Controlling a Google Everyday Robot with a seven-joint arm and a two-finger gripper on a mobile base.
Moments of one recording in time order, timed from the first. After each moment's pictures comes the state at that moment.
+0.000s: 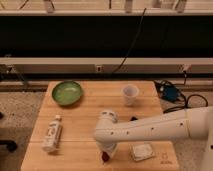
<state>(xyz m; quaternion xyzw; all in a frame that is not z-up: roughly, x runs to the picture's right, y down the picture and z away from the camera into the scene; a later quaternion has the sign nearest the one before) 0.008 0.330 0.740 -0.33 -0.18 -0.43 0.82</state>
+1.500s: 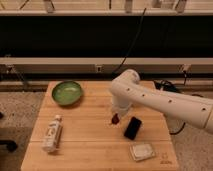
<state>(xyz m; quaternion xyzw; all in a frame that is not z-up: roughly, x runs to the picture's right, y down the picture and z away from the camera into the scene) 0.094 0.120 0.743 -0.29 -0.14 -0.33 0.89</state>
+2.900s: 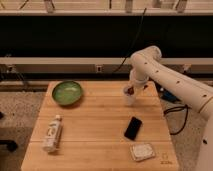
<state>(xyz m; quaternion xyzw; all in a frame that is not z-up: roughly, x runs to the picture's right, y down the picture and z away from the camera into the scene) 0.180 0.000 0.811 -0.25 -0.05 -0.17 0.95</state>
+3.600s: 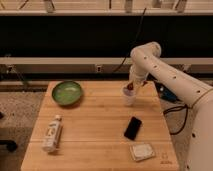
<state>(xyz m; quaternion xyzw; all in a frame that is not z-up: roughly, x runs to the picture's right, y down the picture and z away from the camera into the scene) 0.168 -0.013 0.826 -0.25 -0.08 -0.17 0.95</state>
